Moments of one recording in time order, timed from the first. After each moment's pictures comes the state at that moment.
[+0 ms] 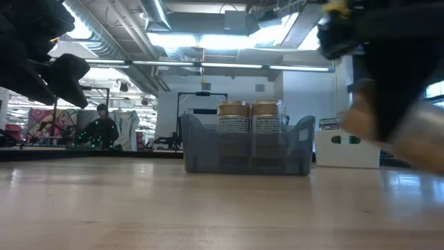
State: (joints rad) left arm -0.58 0.84 0.38 -0.39 -0.47 -0.34; right arm 0.55 1.83 1.29 -1.00 0.21 1.23
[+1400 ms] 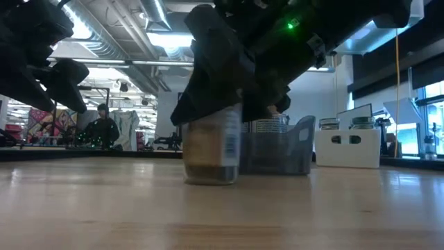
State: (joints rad) left arm -0.58 0.84 0.35 -0.36 -0.47 -0.33; right arm 0.45 2.07 1.29 -0.01 0.69 0.63
